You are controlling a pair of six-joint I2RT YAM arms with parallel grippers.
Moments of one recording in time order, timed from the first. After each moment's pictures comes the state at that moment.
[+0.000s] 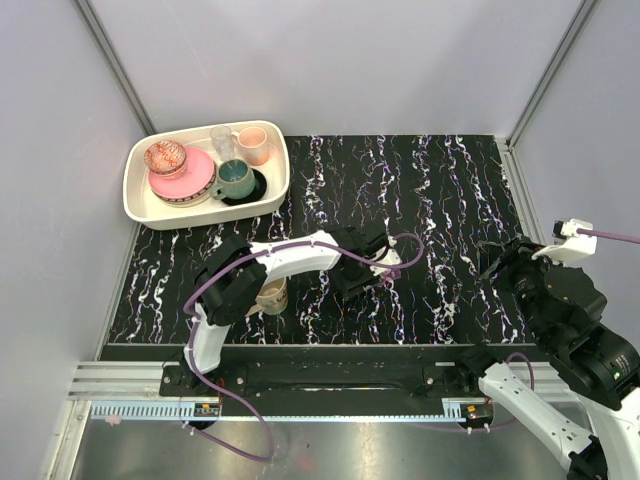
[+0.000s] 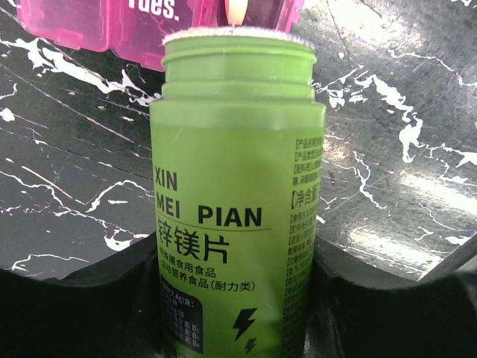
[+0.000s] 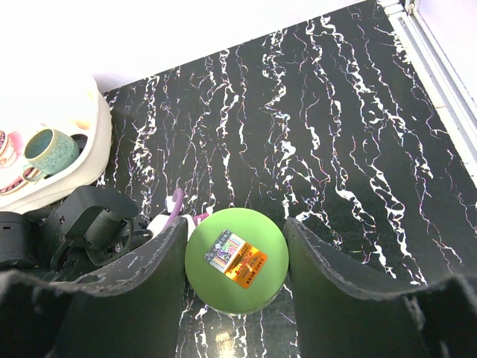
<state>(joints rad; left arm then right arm) -0.99 2.02 1.49 -0.76 0.04 0.18 0.57 0.48 1.16 -0.93 0.54 0.48</state>
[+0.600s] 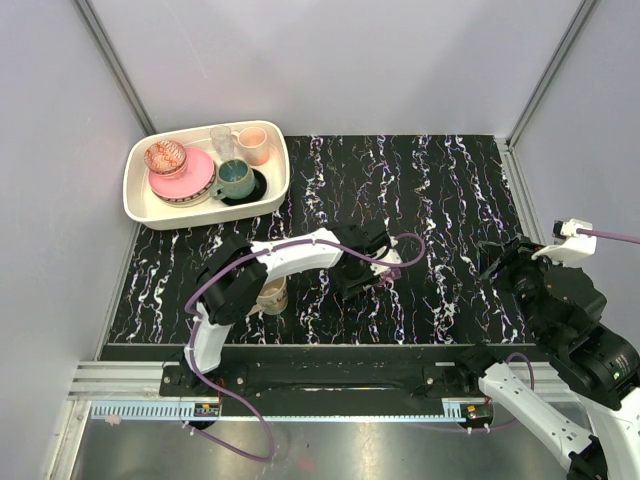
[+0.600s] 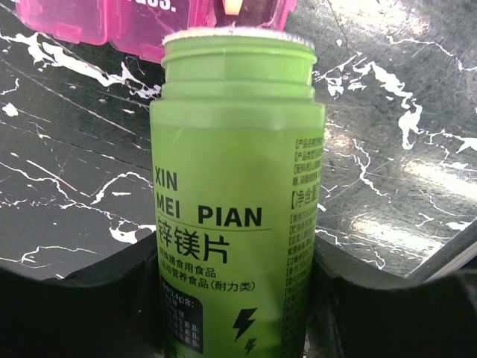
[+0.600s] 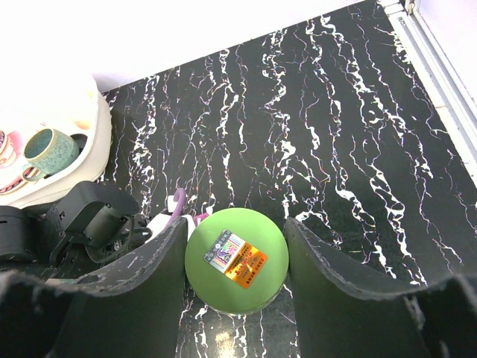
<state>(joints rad) -0.99 2.03 1.54 -0.82 0.04 0.20 0.57 0.47 1.16 -0.93 0.54 0.48</state>
